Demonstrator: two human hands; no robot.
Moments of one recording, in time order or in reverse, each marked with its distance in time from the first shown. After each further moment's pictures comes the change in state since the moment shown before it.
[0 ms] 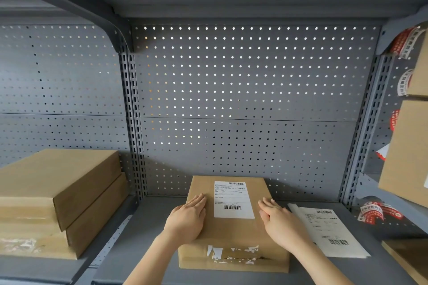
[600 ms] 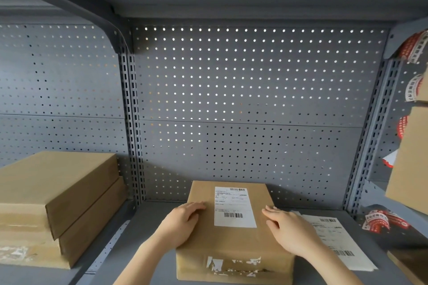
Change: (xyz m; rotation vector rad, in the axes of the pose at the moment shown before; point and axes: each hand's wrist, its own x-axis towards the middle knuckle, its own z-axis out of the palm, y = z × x) left_hand 0.010 -0.027 0.000 -0.354 0.083 0.044; right_hand -0.002 0.007 -0.021 -0.040 0.006 -0.068
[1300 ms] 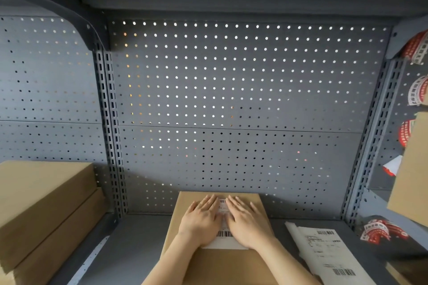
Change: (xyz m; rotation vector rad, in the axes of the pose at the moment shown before) left_hand 0.078 0.048 0.047 0.388 -0.135 -0.002; right_hand 0.089 -0.031 0.040 -0.042 -0.094 -0.086
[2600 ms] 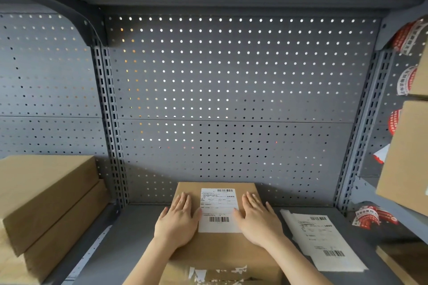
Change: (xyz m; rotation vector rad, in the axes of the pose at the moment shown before) left_hand -0.052 -0.022 -0.008 -0.069 0.021 -0.242; right_hand -0.040 0.013 -0.007 0.010 -0.015 0.180
